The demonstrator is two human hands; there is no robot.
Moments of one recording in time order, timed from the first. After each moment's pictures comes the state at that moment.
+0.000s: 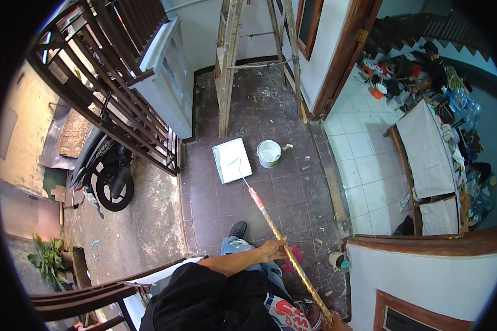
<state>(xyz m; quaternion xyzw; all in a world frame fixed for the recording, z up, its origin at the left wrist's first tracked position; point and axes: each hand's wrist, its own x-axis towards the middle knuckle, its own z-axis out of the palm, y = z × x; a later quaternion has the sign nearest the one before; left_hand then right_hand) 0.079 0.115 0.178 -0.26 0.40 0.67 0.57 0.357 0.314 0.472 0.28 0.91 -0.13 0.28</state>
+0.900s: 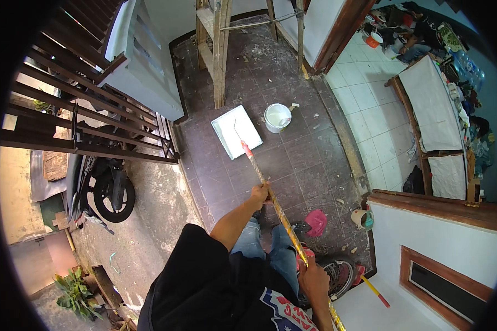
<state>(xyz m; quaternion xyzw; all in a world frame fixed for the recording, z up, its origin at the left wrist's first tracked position) -0.120 -0.050 0.050 -0.31 0.61 0.58 0.44 0.127 0.058 0.373 0.31 0.88 -0.19 0.31</state>
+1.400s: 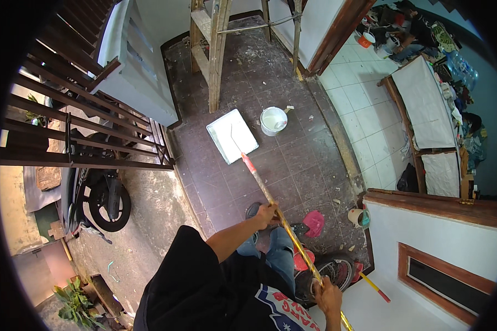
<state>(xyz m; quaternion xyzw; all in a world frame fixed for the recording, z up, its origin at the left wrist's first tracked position) -0.078 -0.062 0.075 -0.29 0.51 0.60 0.55 0.185 0.062 0.389 0.37 0.86 -0.20 0.29</state>
